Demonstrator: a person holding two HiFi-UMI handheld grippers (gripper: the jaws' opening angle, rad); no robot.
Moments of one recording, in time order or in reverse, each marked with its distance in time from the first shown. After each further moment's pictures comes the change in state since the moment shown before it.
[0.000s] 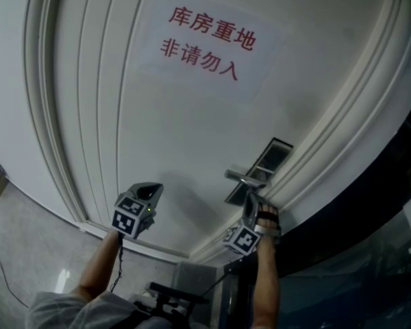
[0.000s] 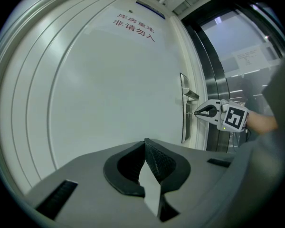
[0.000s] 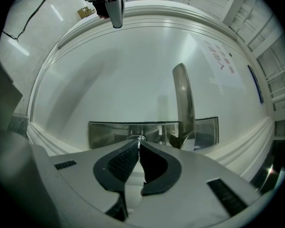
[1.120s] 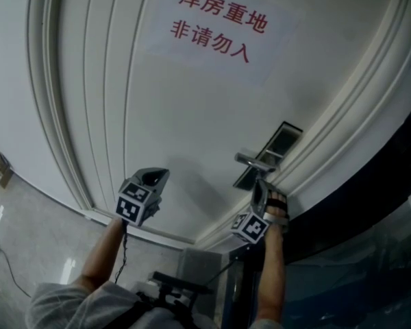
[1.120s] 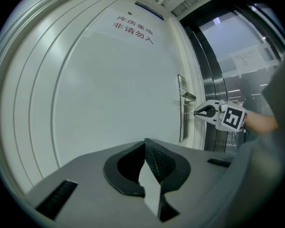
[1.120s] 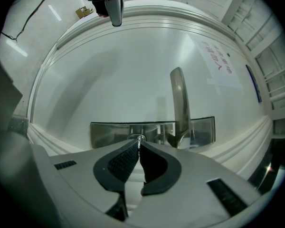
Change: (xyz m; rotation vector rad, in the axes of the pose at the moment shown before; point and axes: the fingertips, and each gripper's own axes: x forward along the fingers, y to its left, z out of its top) left arm -0.011 0.000 0.000 0.008 -0.001 -0.011; right arm -0.007 0.004 0.000 0.021 0.008 0.007
